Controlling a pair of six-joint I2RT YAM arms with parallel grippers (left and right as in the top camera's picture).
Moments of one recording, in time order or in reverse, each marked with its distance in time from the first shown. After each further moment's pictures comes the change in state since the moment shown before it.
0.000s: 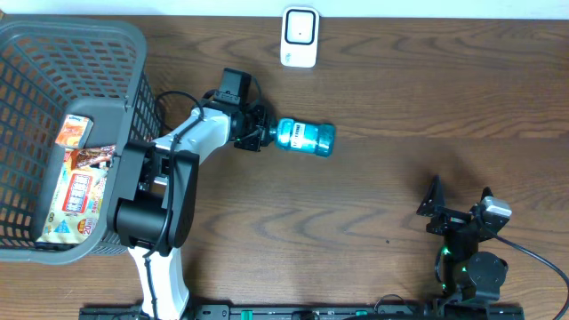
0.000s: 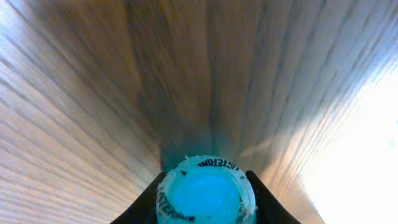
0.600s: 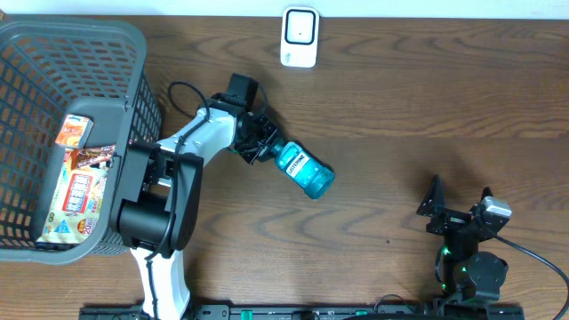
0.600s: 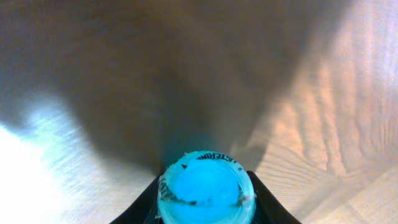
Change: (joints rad) left arm -0.039 -0.004 0.011 -0.134 0.083 0.554; right arm 0.000 0.000 0.000 0.000 0.000 0.000
